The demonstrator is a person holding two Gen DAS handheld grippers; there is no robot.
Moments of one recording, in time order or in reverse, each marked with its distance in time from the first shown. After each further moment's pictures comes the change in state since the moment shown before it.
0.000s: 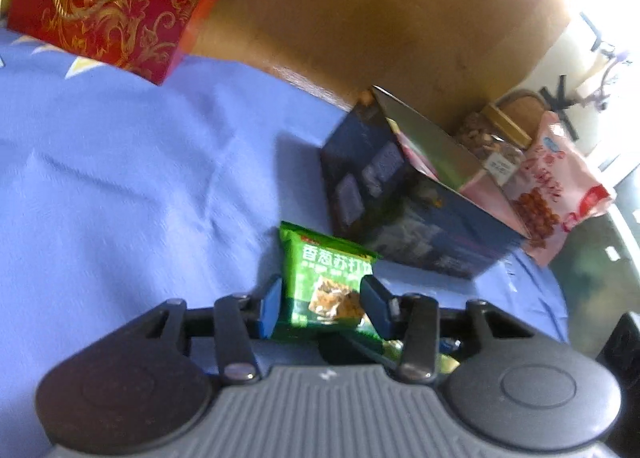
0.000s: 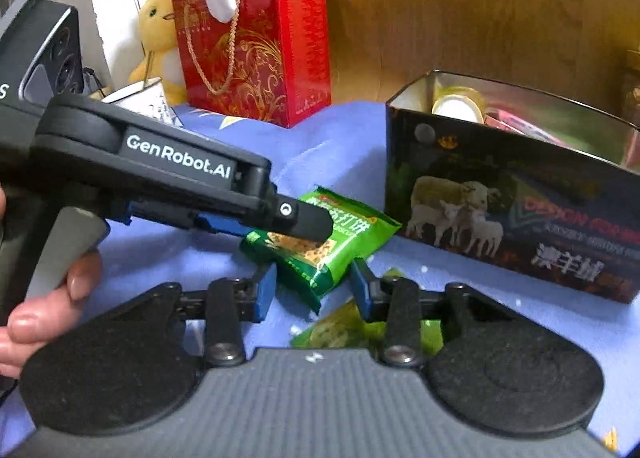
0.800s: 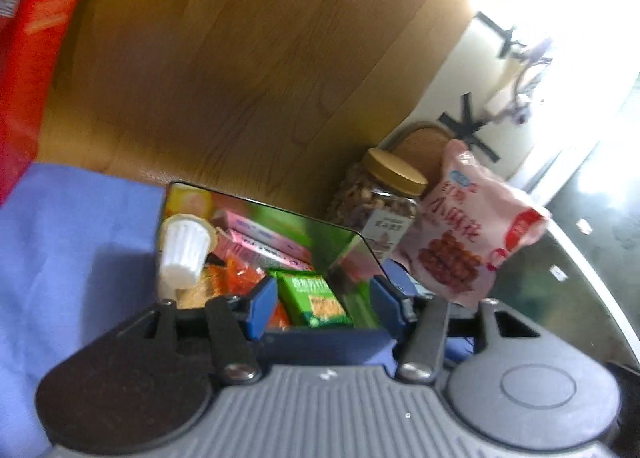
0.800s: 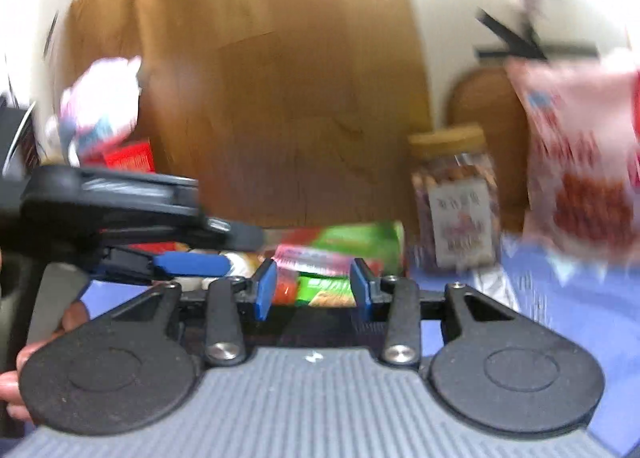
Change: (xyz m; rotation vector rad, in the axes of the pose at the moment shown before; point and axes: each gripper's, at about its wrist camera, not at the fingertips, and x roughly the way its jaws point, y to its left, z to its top) left arm 0.024 -0.103 0.038 0.157 -0.139 -0.166; right arm -0.103 -0.122 0.001 0.252 -0.343 -0.246
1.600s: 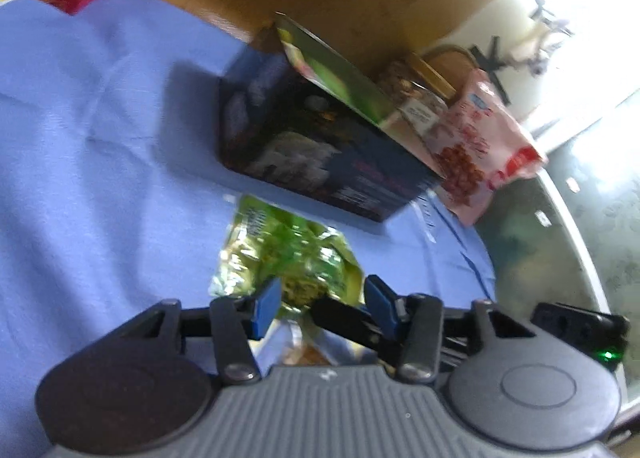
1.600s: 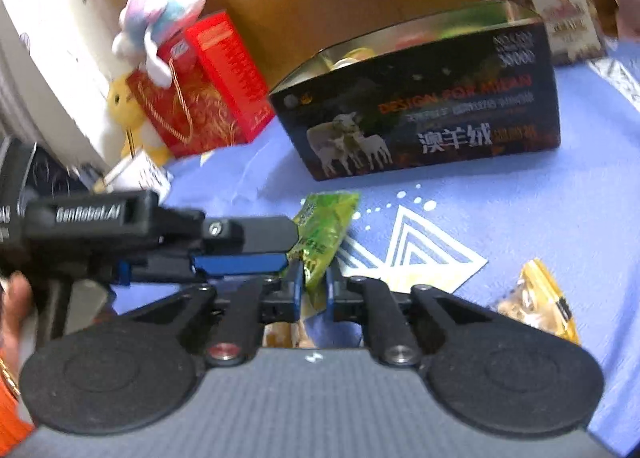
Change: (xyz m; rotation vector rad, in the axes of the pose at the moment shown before) left arm -0.023 0.058 -0.082 -0.180 0.224 -0.085; right arm 0.013 0.037 -0.069 0.165 0.373 0.279
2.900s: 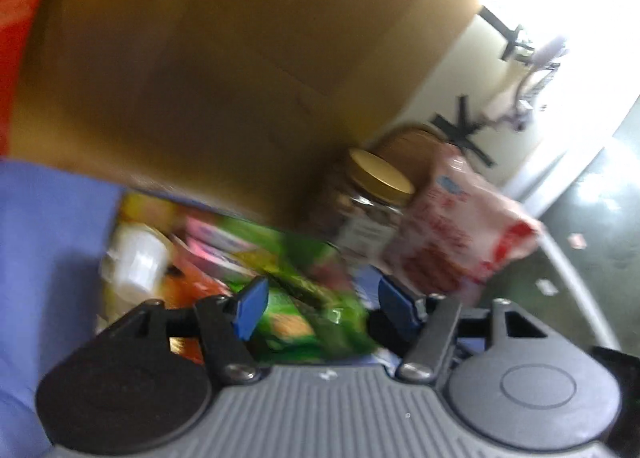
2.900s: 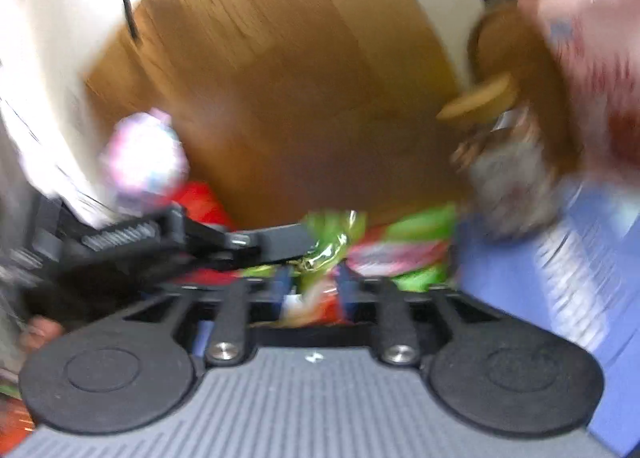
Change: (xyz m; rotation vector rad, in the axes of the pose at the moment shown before) left arm 0.049 -0.092 0.107 0.132 -0.200 0.096; right arm -0.050 -0.028 0.112 -0.059 -0.299 -0.104
